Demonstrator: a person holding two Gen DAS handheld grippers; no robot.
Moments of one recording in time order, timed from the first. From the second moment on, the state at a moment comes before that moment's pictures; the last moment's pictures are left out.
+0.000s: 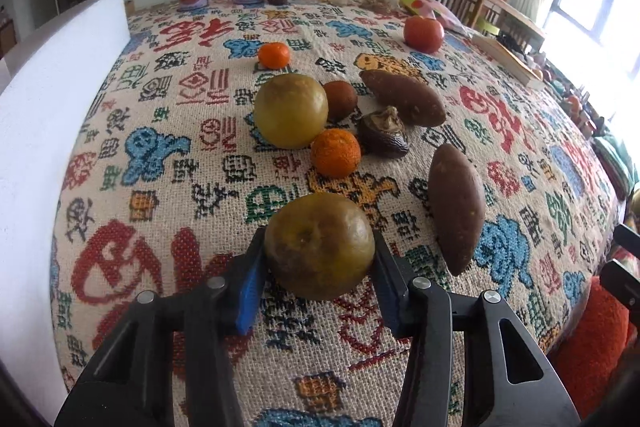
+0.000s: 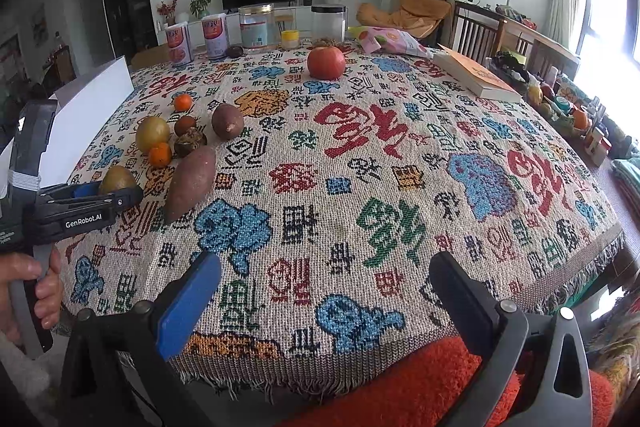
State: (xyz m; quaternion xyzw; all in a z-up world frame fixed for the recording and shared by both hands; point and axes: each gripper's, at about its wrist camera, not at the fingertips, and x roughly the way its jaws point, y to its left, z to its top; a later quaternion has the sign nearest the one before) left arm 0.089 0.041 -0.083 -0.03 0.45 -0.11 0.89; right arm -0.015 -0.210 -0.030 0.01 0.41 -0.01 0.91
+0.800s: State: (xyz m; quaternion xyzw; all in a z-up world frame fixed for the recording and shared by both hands) left arm 0.009 0.183 0.092 -0.19 0.37 -0.12 0.90; right arm 0.090 -0.125 0.016 0.22 0.51 0.22 0.80
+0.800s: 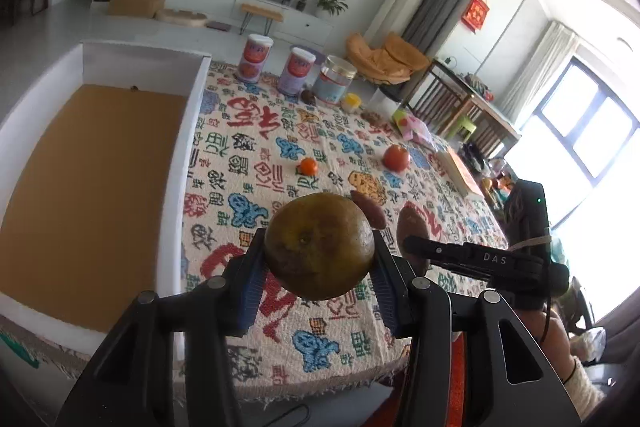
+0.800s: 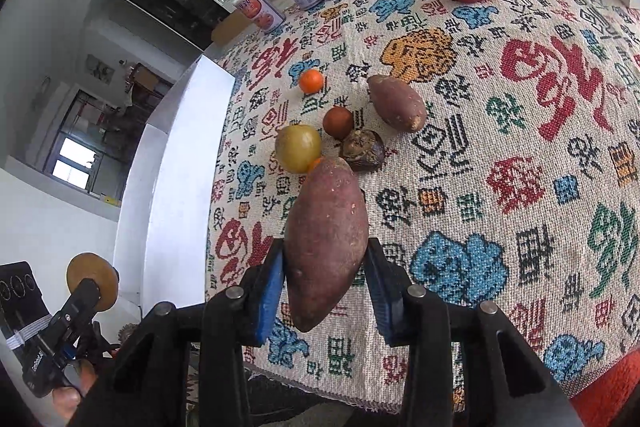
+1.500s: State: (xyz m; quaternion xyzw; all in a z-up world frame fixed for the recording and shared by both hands) left arm 0.035 0.340 -0.012 -0.16 0.43 0.18 0.87; right arm 0.104 0.188 0.008 0.03 0.51 0.40 0.76
